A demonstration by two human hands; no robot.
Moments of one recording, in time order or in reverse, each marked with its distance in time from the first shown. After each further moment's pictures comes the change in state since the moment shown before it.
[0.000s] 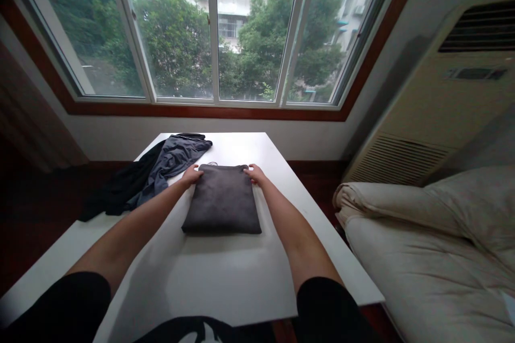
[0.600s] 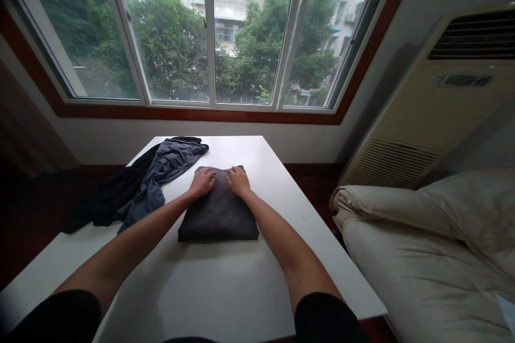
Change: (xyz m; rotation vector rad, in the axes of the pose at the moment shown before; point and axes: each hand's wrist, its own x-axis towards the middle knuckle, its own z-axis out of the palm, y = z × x) left_hand 0.029 -0.036 0.068 0.544 -0.093 0.437; right_hand 0.030 0.014 0.061 -0.499 0.059 -0.375
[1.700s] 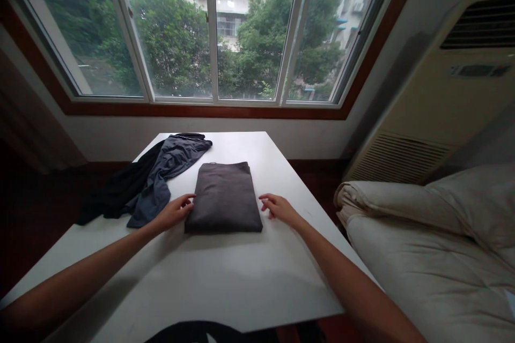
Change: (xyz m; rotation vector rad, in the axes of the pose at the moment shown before) left_hand -0.155 -0.035 -0.070 -0.329 -0.182 -0.084; right_hand -0.158 0.083 -0.074 0.386 -0.309 0.110
